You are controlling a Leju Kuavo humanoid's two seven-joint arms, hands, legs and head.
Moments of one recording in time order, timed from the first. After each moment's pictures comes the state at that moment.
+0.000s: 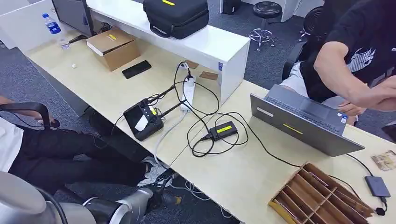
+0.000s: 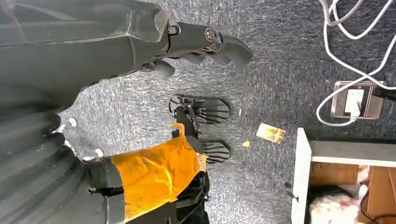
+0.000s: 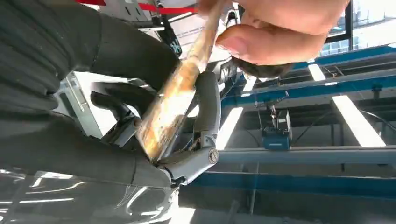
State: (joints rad) left arm -0.18 0.06 0.35 -0.25 -0.20 -0.11 0.13; right arm -0.99 -0.08 0.56 -0.97 1.08 -0.50 -0.08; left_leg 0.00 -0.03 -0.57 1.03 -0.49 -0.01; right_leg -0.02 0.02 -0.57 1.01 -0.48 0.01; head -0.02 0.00
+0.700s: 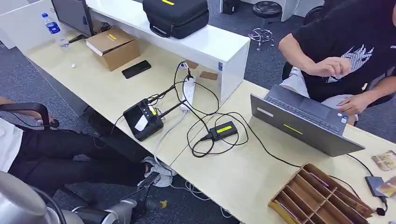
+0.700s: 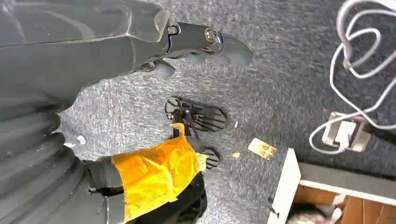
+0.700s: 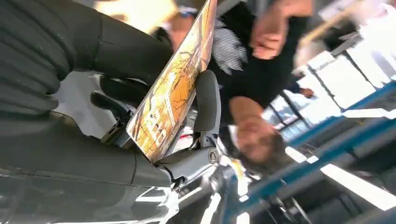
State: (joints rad) left arm -0.06 0.10 0.41 -0.25 -0.07 -0.12 0.00; right arm -0.36 -0.29 0.44 -1.52 0.57 -0.36 -0.23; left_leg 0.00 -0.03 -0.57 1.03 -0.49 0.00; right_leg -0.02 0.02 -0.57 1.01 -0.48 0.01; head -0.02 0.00
